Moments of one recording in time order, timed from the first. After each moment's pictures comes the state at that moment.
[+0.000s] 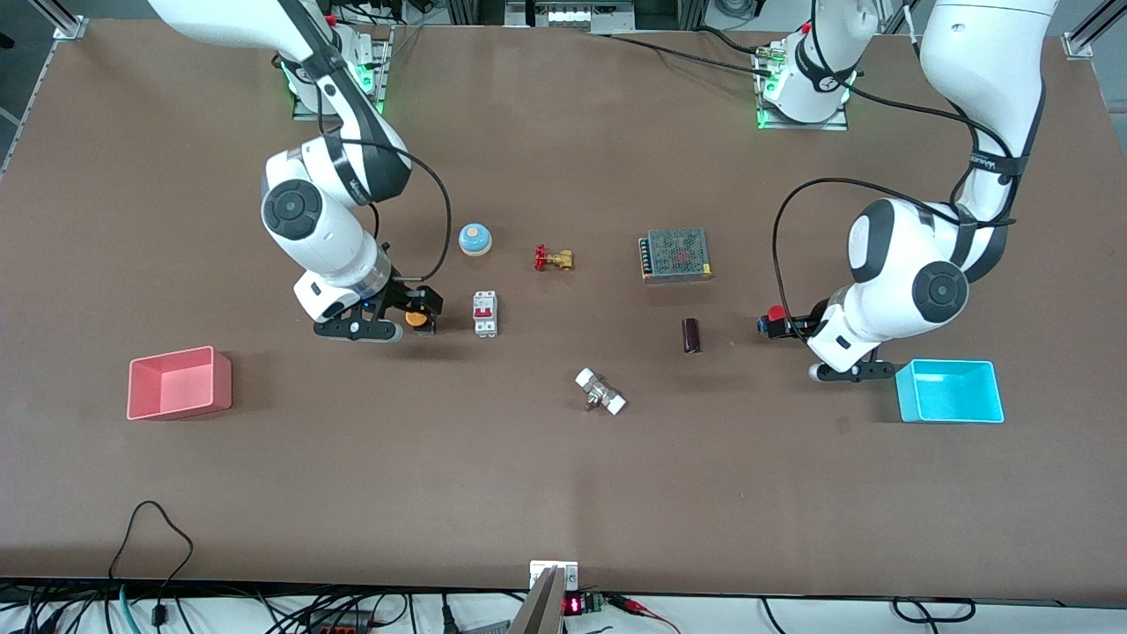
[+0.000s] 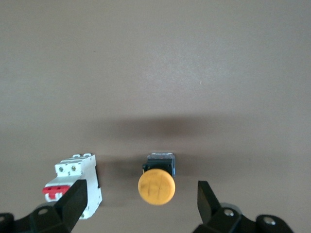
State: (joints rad) left arm -0.11 0.44 -0.05 -1.93 -0.14 2.23 -0.16; right arm 0.27 0.39 0.15 -1.97 0.01 2.45 0.47
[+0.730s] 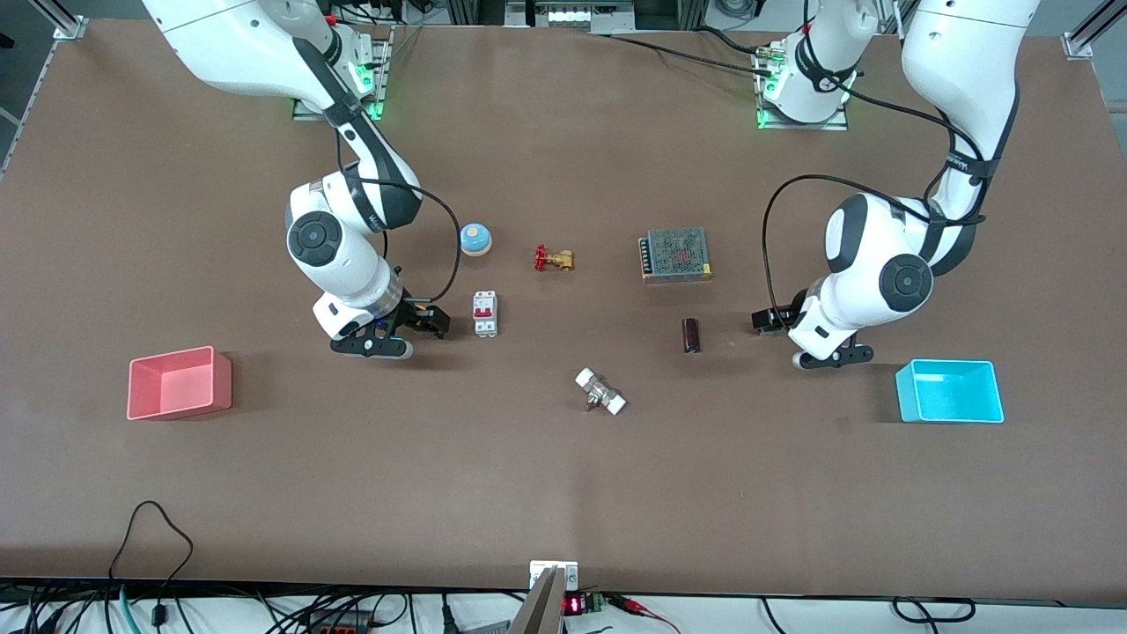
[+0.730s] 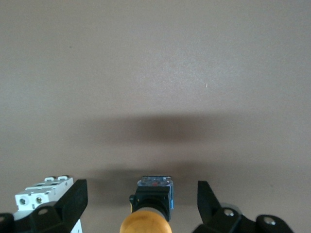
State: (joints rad) left arm -0.13 0.44 -0.05 -2.02 -0.15 2.30 -0.24; right arm 0.27 0.50 0.14 -1.98 0.00 2.57 0.47
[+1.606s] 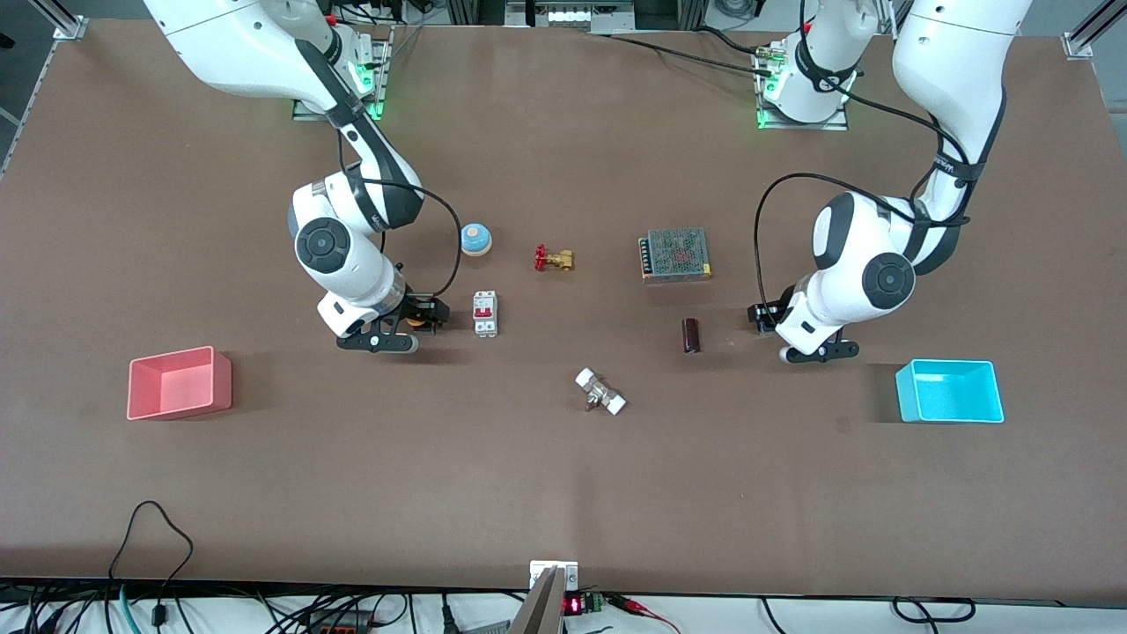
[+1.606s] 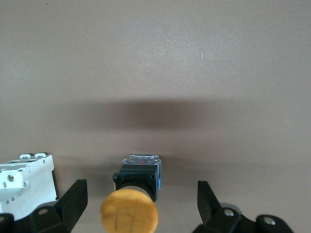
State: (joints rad) left arm -0.14 0.45 -0.07 -2.05 -0.15 2.32 -0.24; right arm 0.27 0.50 0.14 -1.98 -0.01 2.49 0.45
